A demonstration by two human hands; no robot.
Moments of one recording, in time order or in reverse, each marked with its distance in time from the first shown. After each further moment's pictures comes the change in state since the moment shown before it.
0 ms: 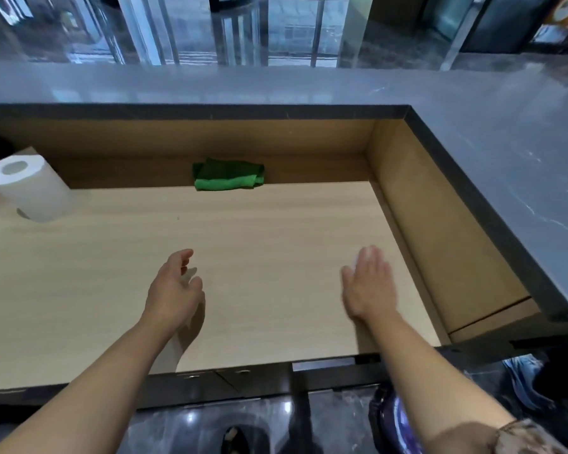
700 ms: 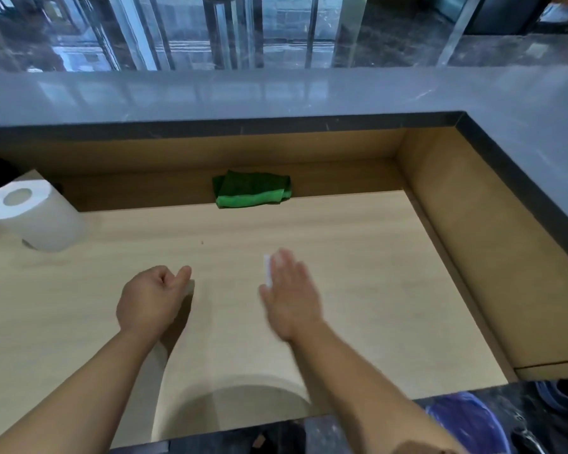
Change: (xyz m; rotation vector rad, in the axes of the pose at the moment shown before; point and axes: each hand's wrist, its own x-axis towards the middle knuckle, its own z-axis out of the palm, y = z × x) left_hand 0.095 -0.039 -0.054 0.217 0.183 -0.154; right_hand 0.013 -0.197 0.015 0.038 -0.080 -0.418
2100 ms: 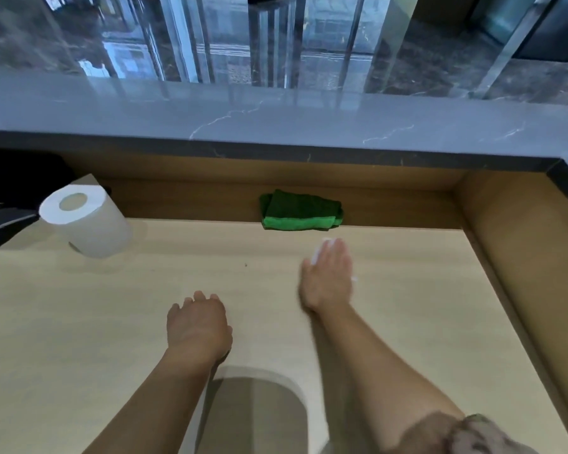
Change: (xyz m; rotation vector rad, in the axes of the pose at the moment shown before) left_hand 0.027 -0.004 0.009 0.791 -0.359 0.203; right_hand 0.100 -0.020 -0.024 0.076 0.073 0.344
